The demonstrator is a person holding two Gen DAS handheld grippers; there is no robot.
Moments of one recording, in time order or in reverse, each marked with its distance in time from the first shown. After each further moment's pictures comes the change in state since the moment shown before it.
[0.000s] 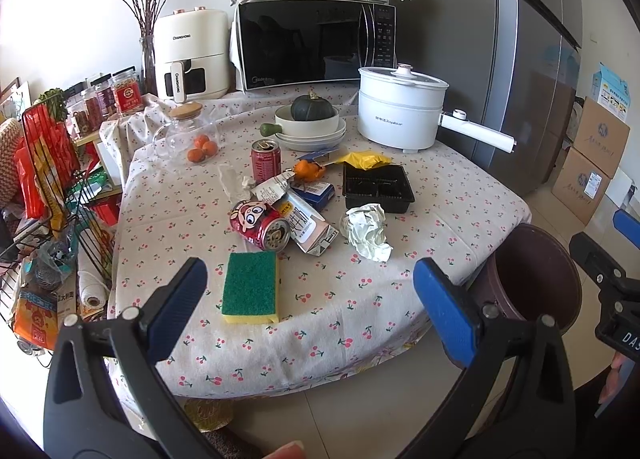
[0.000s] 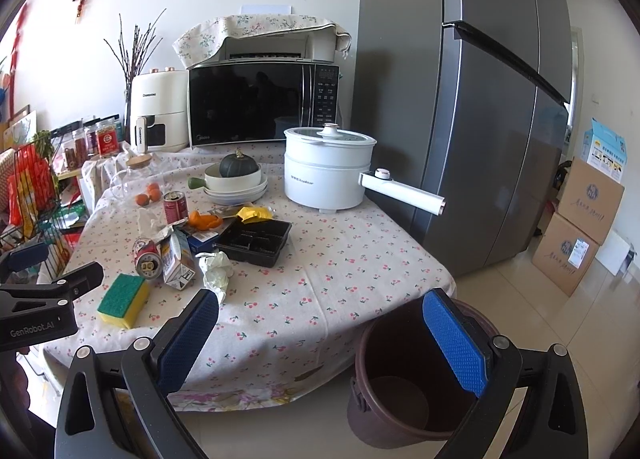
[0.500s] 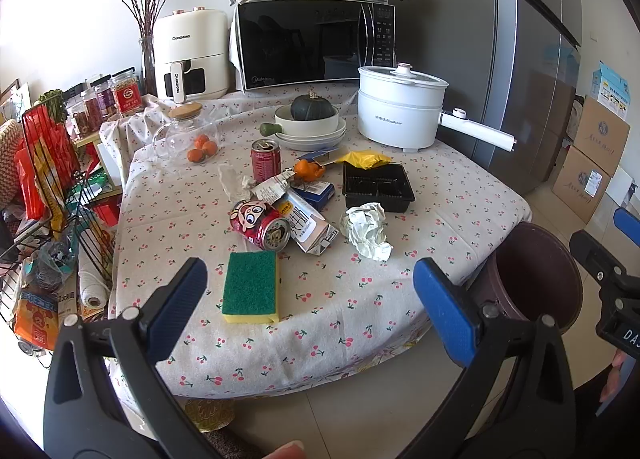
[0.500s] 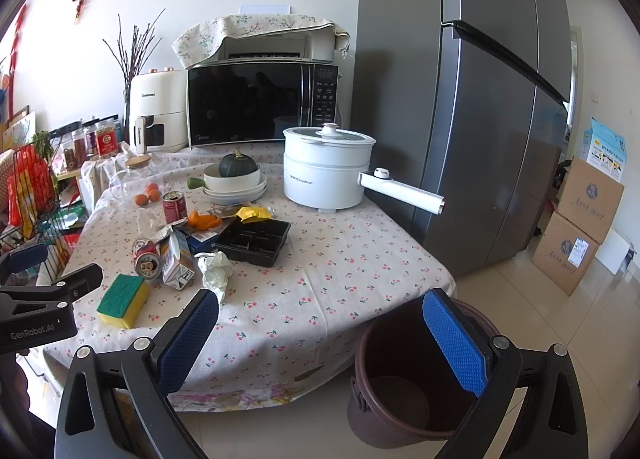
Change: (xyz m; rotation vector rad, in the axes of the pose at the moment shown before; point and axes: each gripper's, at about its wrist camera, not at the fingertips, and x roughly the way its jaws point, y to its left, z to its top) left arm 0.000 0.000 0.001 -0.001 0.000 0.001; right arm 0.001 -0.001 0.000 0.000 0.002 0.000
